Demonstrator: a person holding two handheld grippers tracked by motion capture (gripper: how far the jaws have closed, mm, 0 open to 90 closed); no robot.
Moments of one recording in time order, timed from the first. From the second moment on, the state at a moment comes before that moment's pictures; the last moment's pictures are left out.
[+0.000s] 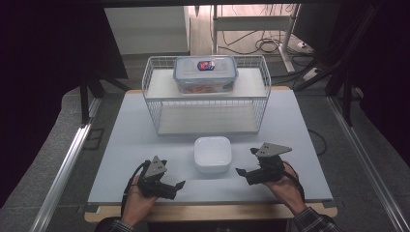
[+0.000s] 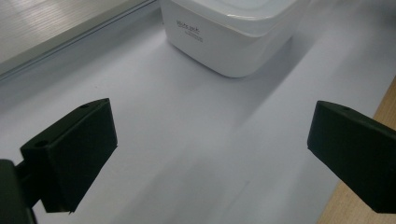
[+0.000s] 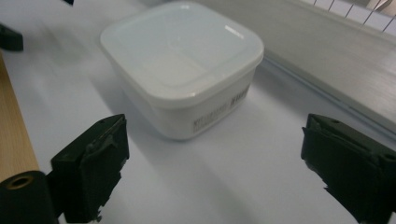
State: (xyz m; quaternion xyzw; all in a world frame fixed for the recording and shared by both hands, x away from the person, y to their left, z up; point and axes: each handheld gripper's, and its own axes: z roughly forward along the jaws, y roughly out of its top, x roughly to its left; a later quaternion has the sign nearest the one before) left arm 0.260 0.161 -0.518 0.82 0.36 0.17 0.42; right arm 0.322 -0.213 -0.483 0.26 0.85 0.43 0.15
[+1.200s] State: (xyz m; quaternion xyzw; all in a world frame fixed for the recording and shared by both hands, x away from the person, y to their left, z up) left arm 0.295 0.152 -0.491 0.80 0.37 0.13 0.45; right arm 0.342 -0.199 -0.477 0.27 0.86 0.41 0.12
